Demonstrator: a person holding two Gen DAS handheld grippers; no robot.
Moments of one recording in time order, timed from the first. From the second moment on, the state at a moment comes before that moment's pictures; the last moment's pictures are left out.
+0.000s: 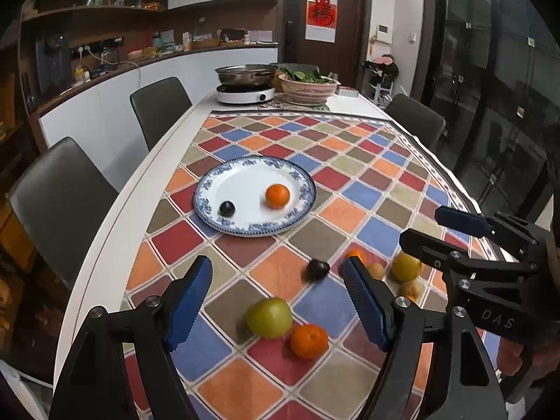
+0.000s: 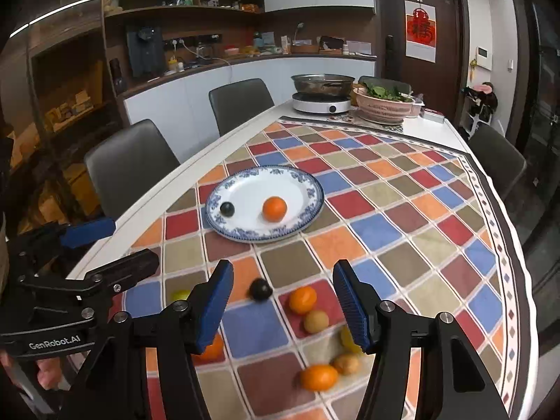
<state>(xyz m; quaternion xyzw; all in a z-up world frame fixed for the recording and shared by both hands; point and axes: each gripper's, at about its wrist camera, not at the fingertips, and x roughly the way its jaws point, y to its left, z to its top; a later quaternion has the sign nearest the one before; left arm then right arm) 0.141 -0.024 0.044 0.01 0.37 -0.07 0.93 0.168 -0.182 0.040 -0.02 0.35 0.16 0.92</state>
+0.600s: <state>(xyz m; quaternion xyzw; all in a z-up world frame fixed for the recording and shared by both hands) 0.115 -0.037 -0.002 0.02 0.43 -0.11 0.90 0.129 -0.199 0.000 -0.03 0.41 0.14 0.90</state>
